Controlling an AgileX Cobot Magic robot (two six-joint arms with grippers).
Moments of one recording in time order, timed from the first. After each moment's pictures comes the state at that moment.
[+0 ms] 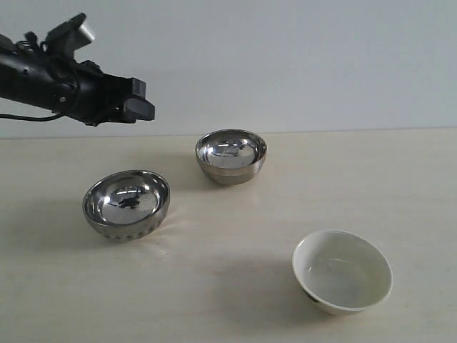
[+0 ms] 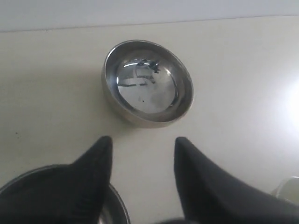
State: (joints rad) left arm -0.19 1.82 -1.33 -1.01 0.56 0.85; right arm 0.15 0.01 0.00 -0.04 0.33 0.20
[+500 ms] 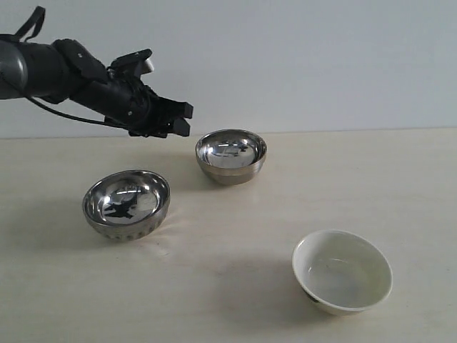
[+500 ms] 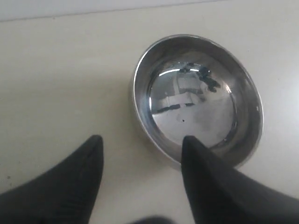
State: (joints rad) left arm -0.27 2.20 -1.76 -0.63 0.57 0.46; right arm 0.15 0.01 0.00 -0.04 0.33 0.20
